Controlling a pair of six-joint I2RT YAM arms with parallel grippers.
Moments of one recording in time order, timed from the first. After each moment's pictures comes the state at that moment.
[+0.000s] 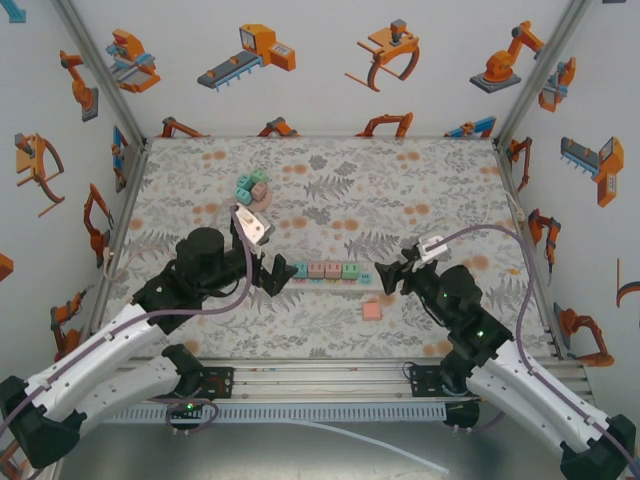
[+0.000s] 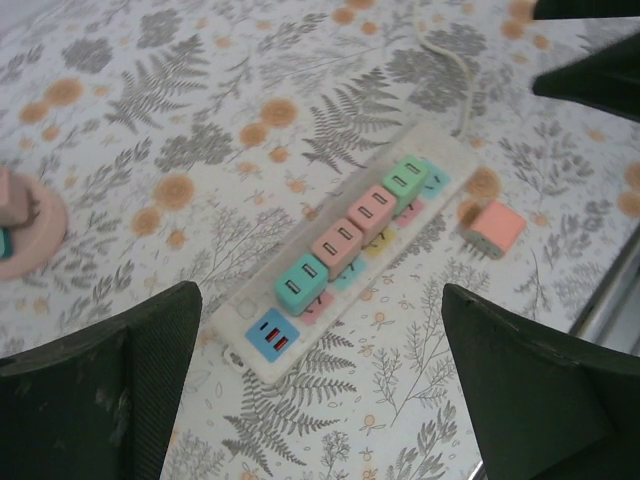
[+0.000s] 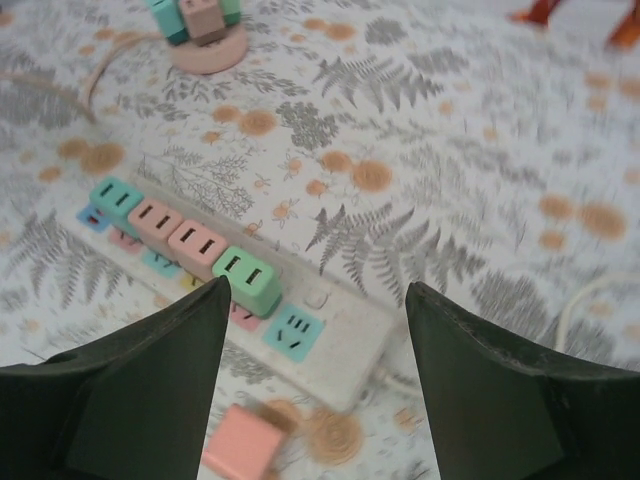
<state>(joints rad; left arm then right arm) -0.80 0.81 0.74 -0.23 0.05 -0.01 0.69 0.49 0.34 0.02 0.06 -0.05</state>
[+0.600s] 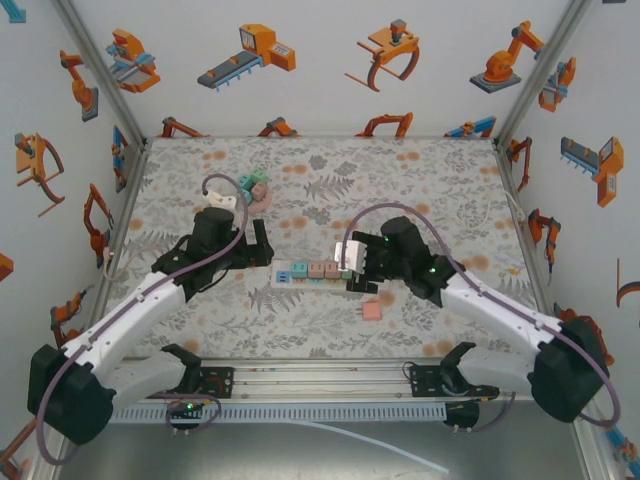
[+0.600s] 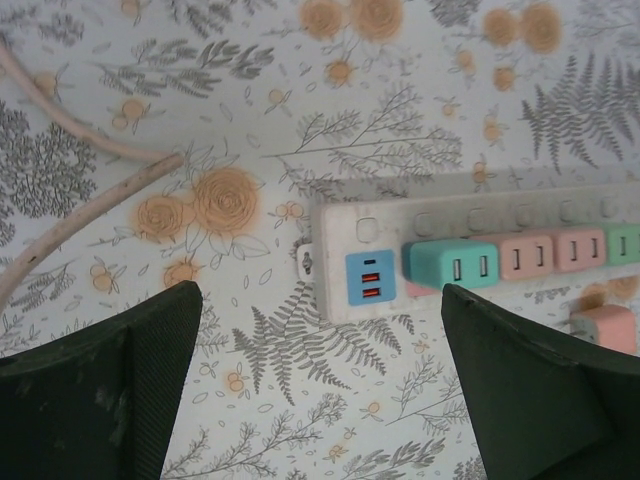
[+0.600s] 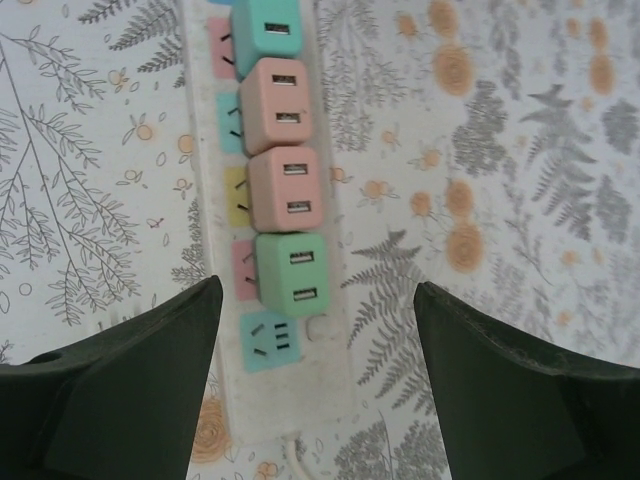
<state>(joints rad) -0.55 1.08 0.77 -0.40 -0.10 -0.46 0.69 1.18 0.72 -0.22 -0.39 -0.80</state>
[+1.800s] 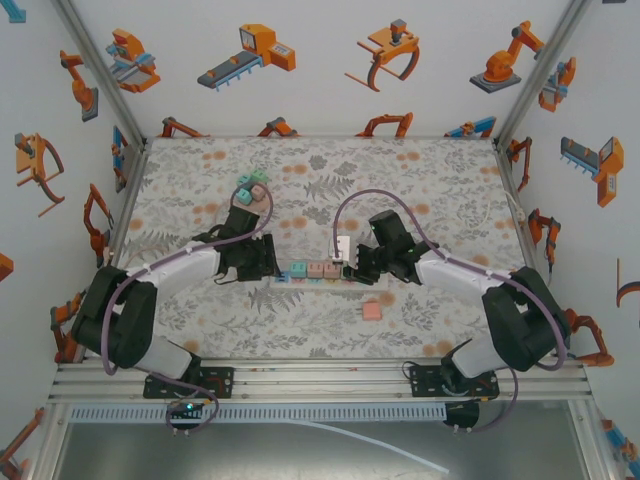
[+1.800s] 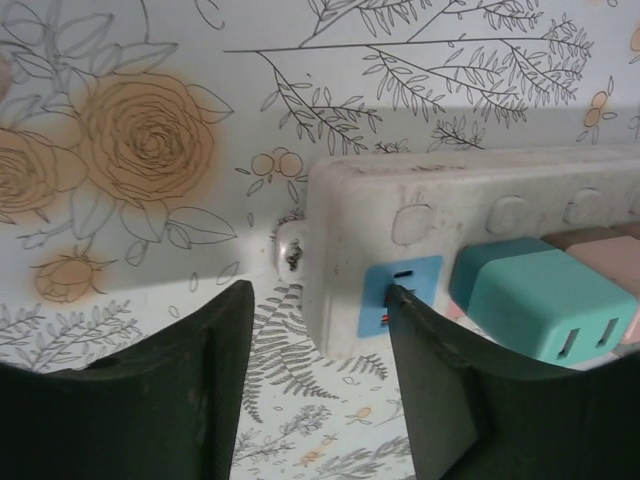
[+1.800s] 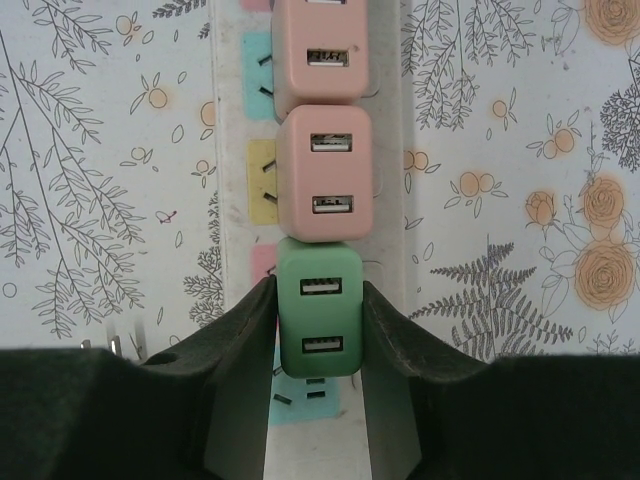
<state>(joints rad) -0.52 1.49 0.79 -0.35 0.11 -0.57 0.59 1.46 0.76 -0.17 -0.56 -0.83</state>
